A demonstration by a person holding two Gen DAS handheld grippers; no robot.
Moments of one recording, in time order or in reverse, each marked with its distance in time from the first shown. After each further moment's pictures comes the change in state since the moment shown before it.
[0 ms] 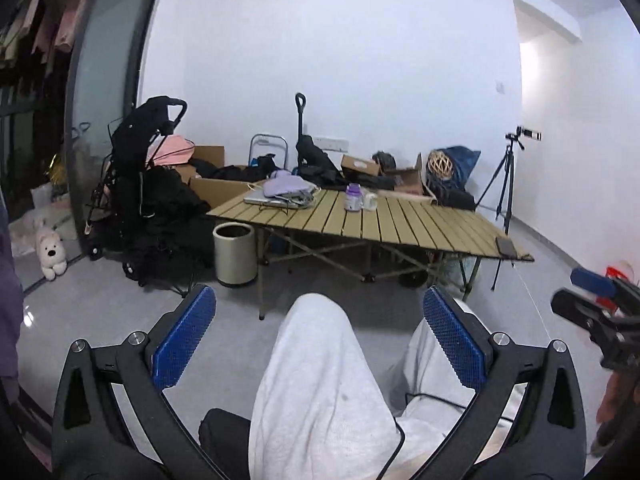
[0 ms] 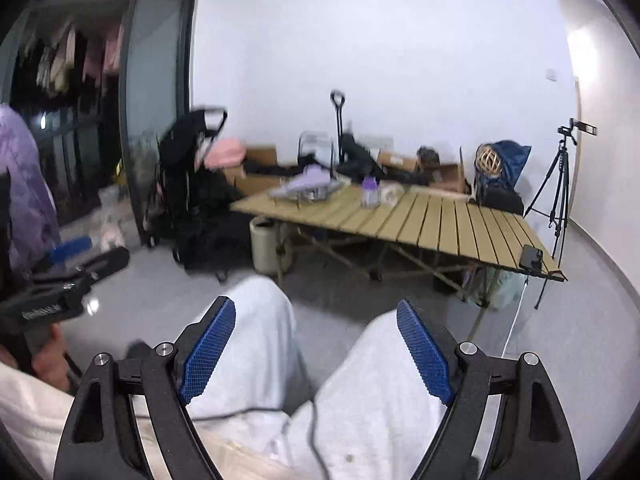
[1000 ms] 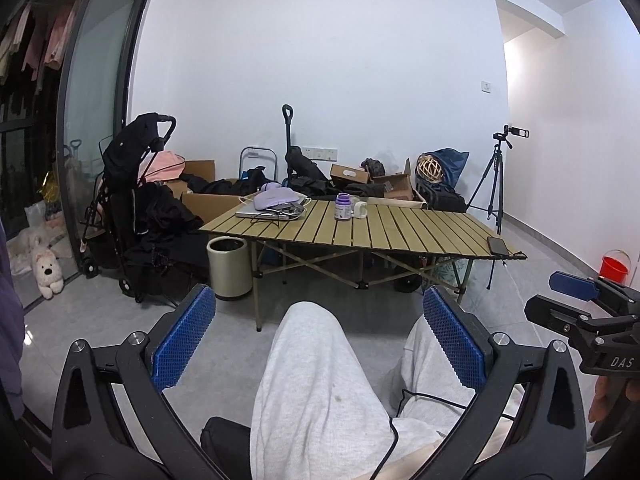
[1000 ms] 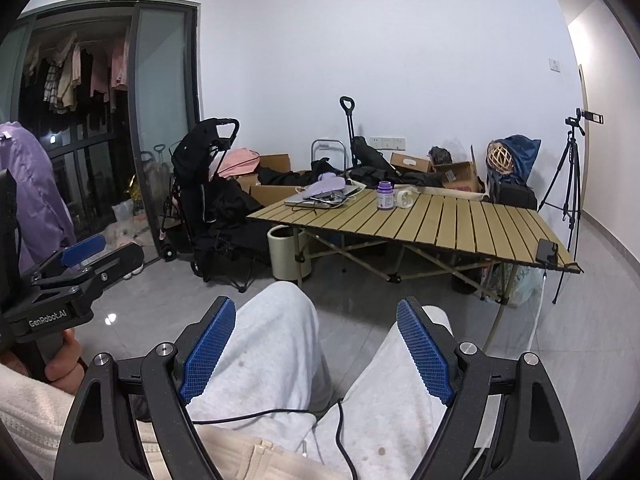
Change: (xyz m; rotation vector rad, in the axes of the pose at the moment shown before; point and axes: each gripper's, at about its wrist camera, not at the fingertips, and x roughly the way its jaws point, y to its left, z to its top) left arm -0.024 -0.015 -0.007 0.052 -0.034 -0.020; right arm 0.010 0.001 -0.001 0.034 0.030 0.031
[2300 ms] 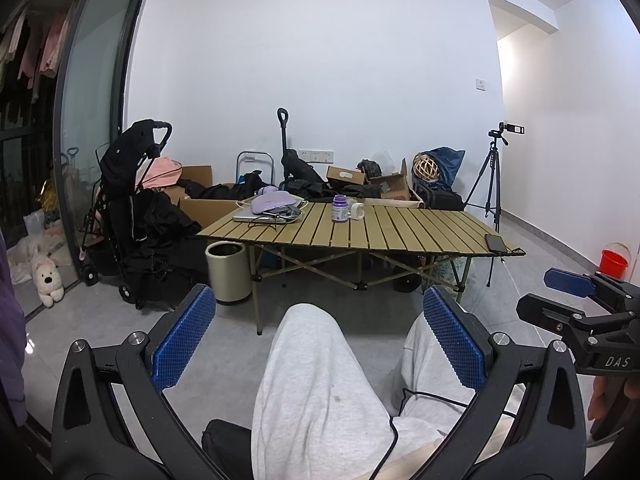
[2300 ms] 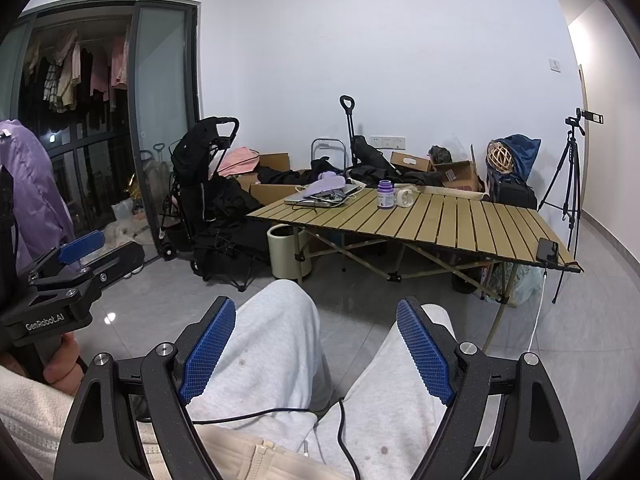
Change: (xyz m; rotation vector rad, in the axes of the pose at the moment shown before) left arm -0.004 0.003 0.005 0.024 -0.005 -0.011; right arm 0.002 0.002 -0.002 -0.005 -0.003 -0.004
